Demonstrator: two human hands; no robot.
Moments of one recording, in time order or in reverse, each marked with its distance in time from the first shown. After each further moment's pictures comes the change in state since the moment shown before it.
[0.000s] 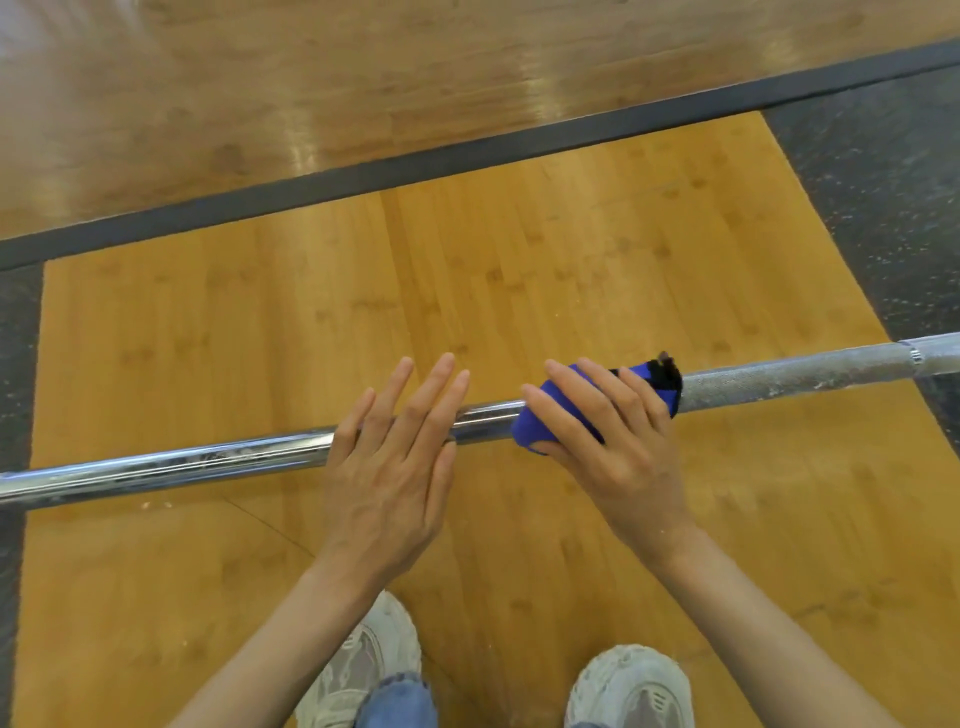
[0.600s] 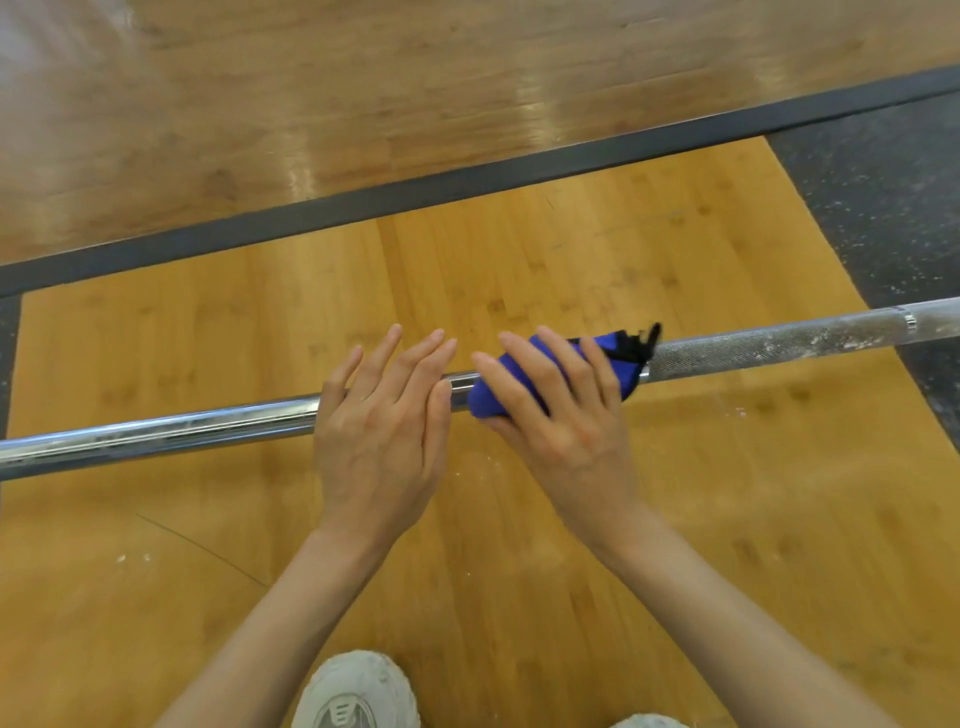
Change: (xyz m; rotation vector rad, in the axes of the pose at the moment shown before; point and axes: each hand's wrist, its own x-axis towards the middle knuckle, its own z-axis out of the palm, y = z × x) left_hand 0.067 -0.022 0.012 -0.064 0.070 -0.136; right_hand 0.052 -0.010 0.041 0.004 -0.021 0.062
